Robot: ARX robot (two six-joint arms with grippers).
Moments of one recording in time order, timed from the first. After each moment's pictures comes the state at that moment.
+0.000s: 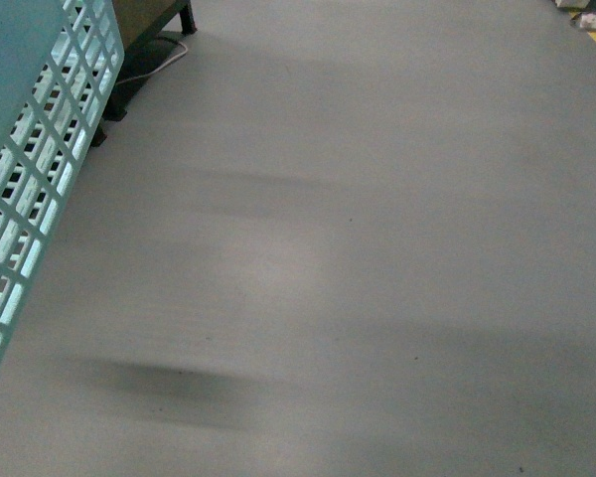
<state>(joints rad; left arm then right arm) 0.12 0.79 0.81 -0.24 0.08 -1.37 0.00 0.00 0.01 0.00 0.00 0.00</state>
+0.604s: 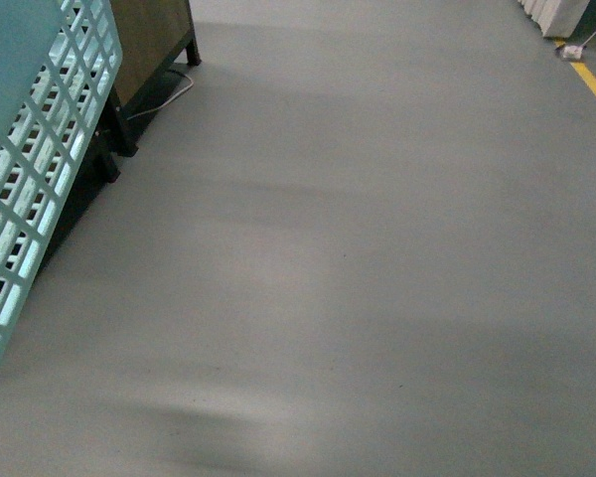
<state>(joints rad) 0.12 0.79 0.81 -0.24 0.08 -1.37 0.00 0.00 0.01 0.00 0.00 0.00</state>
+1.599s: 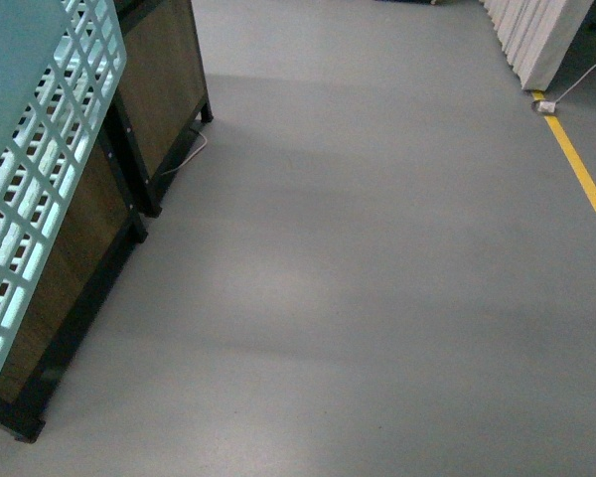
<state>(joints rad) 0.12 0.79 0.81 -0.24 0.08 -1.38 0.00 0.00 0.01 0.00 0.00 0.00</state>
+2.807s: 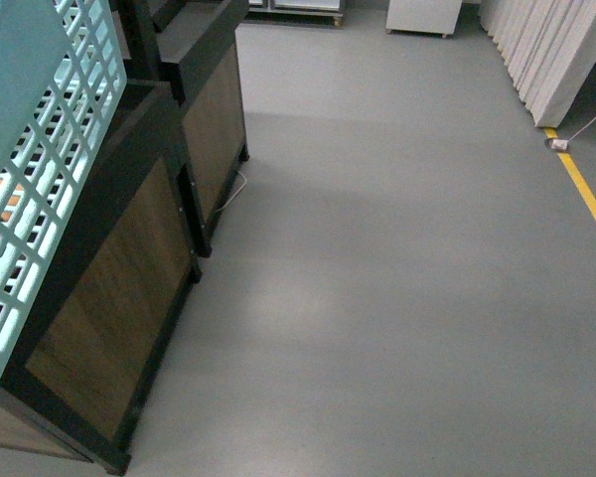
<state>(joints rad) 0.11 0.79 0.81 -0.25 0.08 -1.39 0.00 0.00 0.01 0.00 0.00 0.00</state>
